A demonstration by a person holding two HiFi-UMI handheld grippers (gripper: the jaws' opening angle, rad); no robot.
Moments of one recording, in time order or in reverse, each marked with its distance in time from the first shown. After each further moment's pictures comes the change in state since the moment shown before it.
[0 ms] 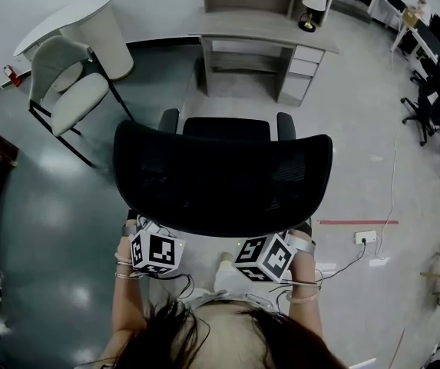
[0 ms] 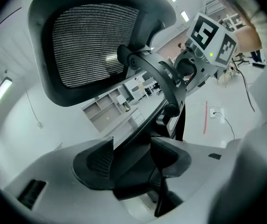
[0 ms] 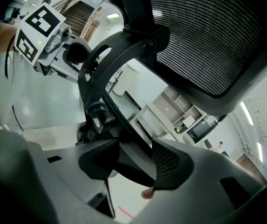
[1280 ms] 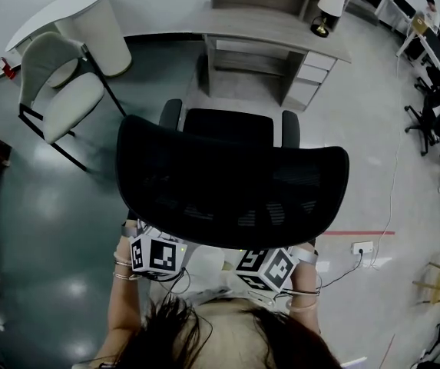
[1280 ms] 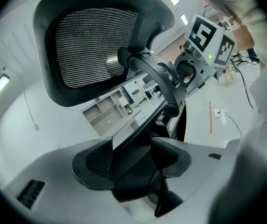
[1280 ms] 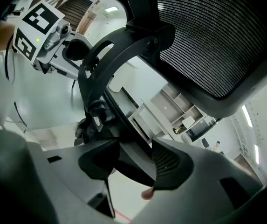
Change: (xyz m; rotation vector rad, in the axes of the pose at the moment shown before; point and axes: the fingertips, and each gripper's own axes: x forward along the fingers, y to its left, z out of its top) left arm 0.073 0.069 -0.007 0.009 -0.058 -0.012; right arm 0.077 -0.029 0.045 -0.011 0.054 -0.028
